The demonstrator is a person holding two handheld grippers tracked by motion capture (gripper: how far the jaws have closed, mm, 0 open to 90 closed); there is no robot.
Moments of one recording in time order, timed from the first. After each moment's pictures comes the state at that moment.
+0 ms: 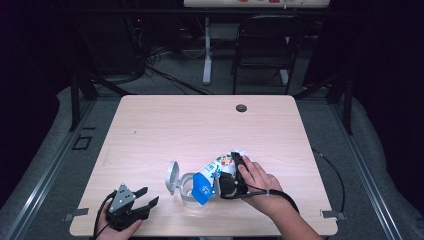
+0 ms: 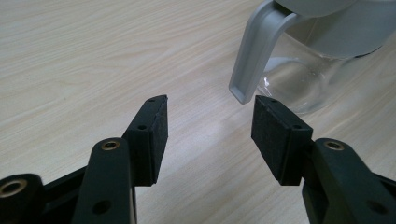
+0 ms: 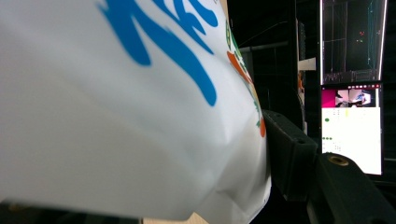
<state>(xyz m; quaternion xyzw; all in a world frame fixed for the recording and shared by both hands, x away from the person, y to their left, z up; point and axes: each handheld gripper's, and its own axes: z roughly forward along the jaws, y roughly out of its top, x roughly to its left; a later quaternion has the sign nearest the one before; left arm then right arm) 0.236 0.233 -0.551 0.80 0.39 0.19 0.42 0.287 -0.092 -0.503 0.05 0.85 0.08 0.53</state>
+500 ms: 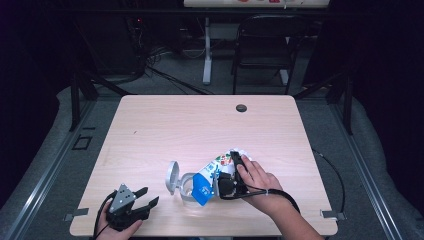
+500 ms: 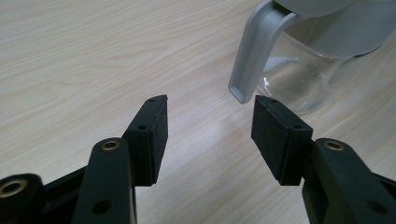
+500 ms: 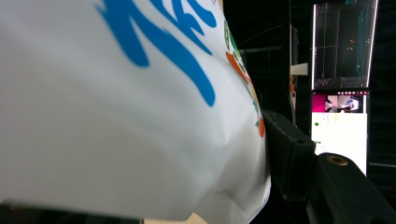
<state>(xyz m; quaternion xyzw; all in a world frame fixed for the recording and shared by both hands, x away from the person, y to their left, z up) 0.236 0.233 -0.551 0.80 0.39 0.19 0.42 0.285 -0.090 -0.500 0.03 0.84 0.06 0.54</state>
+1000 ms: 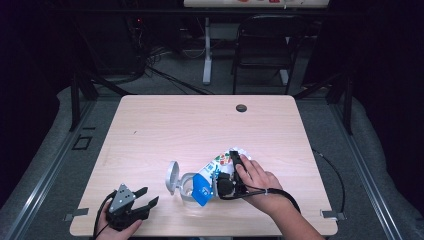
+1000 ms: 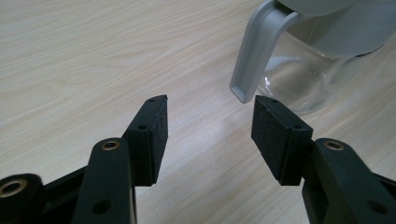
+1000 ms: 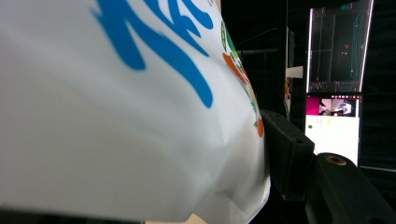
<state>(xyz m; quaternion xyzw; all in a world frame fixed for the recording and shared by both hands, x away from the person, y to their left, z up) 0.236 0.234 -0.551 0.80 0.39 0.19 0.42 0.285 -0.088 -0.499 0.02 0.84 0.06 0.54</state>
